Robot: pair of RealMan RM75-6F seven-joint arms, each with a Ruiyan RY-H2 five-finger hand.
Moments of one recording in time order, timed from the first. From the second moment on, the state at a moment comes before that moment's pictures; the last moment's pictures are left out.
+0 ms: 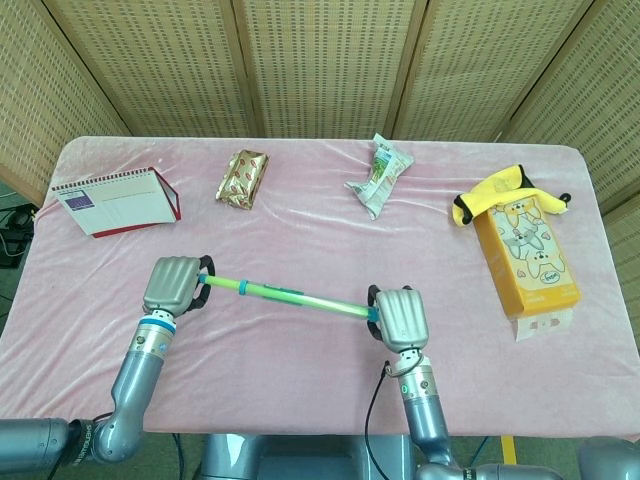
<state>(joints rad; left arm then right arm) -0.74 -1.44 -0.20 -1.90 0.68 1.29 0.72 0.51 -1.80 0.24 -1.78 -1.04 1.41 -0.91</state>
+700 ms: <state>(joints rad) -0.73 -1.34 -0.16 -1.91 0.65 1.20 0.68 0.51 -1.72 0.21 -1.78 -0.99 1.39 -0.91</state>
